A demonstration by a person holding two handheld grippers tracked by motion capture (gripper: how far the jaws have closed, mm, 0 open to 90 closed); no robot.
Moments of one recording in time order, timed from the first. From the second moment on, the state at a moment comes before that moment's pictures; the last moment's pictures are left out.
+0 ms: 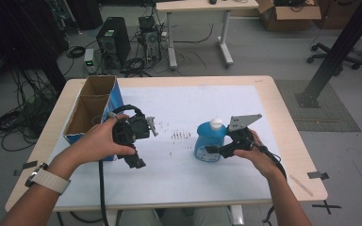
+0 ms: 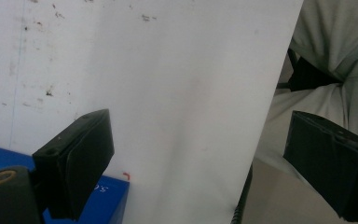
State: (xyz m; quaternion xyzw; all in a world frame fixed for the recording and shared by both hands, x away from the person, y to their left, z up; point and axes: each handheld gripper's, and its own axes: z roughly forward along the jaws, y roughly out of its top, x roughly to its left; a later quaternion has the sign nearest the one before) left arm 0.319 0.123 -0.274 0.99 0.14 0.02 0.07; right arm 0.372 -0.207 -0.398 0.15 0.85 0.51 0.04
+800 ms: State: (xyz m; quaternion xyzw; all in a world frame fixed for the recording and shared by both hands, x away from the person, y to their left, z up) left arm 0.320 0.122 -0.274 0.99 0.14 0.02 0.07; right arm 0.369 -0.208 -0.399 0.14 0.85 0.51 0.05
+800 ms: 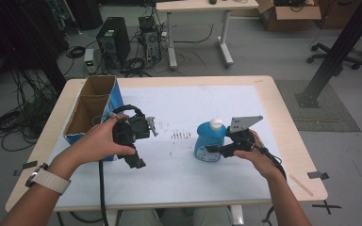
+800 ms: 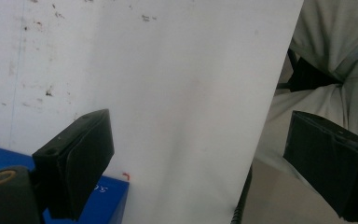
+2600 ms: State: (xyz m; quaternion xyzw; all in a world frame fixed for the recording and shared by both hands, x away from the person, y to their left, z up) left arm 0.310 0.120 -0.198 0.99 0.13 0.08 0.09; right arm 0.325 -0.182 -0.289 0.08 0.87 0.48 0.04
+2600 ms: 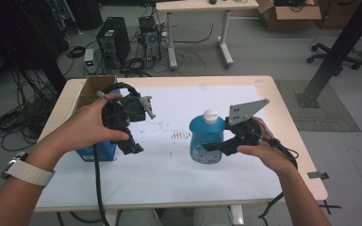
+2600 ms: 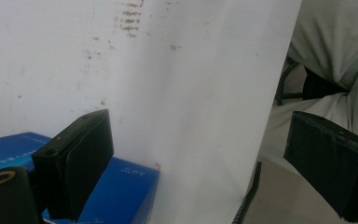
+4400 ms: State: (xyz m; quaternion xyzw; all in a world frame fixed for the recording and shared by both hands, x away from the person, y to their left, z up) left arm 0.306 0.087 -0.174 0.99 0.07 0.04 0.10; right arm 0.323 -0.112 -0.274 0.03 0.88 0.47 0.01
